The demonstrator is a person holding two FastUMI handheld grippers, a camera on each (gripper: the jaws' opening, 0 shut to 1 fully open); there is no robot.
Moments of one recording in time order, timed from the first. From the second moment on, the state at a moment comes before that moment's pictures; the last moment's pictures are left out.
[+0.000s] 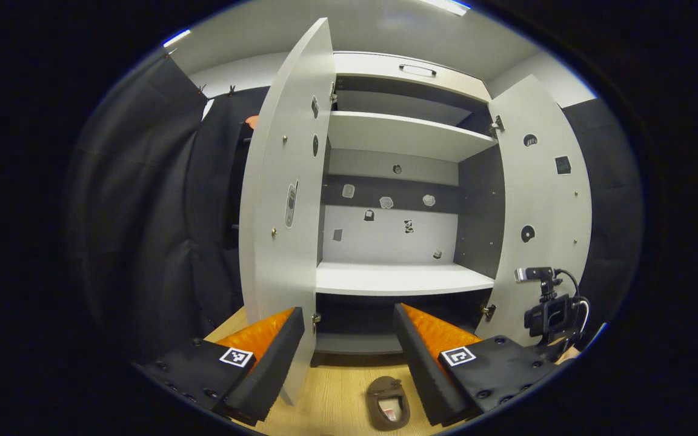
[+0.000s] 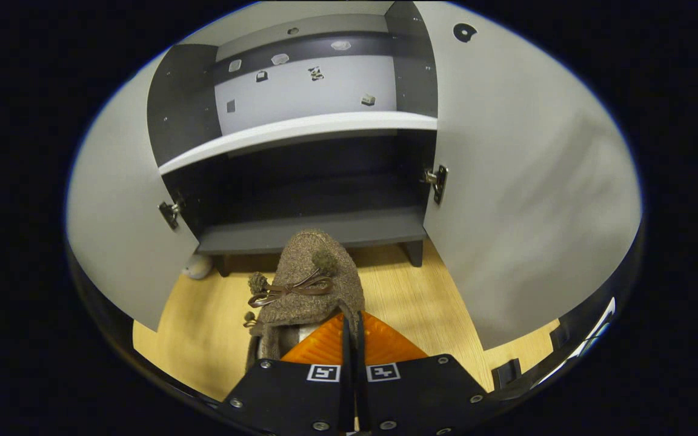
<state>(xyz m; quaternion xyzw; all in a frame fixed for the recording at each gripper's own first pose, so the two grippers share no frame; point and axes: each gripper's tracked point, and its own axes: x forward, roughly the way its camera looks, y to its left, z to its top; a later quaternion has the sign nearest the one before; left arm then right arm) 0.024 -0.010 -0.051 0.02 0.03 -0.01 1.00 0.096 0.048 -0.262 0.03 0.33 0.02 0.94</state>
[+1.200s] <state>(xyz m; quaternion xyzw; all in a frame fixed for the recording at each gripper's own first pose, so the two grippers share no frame) 0.030 0.010 -0.056 0.01 0.03 0.00 1.00 0.392 0.056 -0.090 0.02 0.23 -0.03 0.97</state>
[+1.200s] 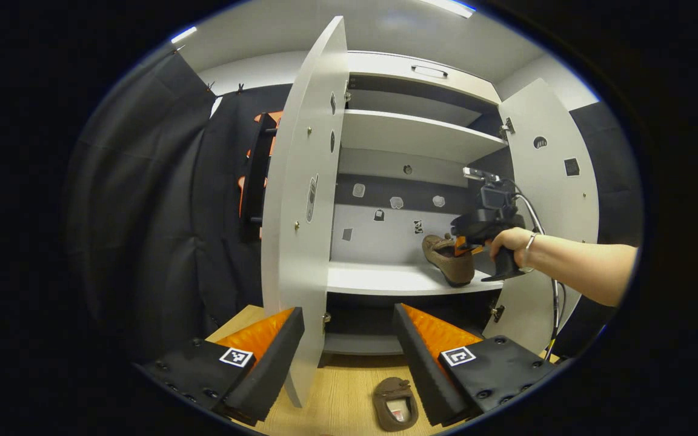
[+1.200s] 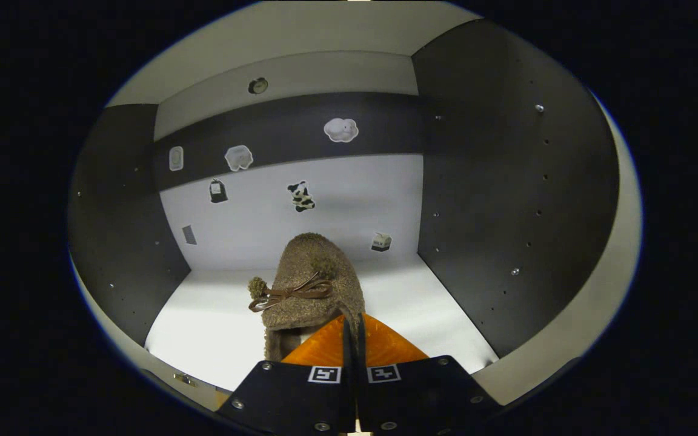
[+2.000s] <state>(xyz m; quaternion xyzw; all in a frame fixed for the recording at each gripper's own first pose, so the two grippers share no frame) 0.038 -0.010 -0.068 0.01 0.04 -0.02 1.00 0.288 0.059 -0.003 0.00 0.10 0.01 1.00</state>
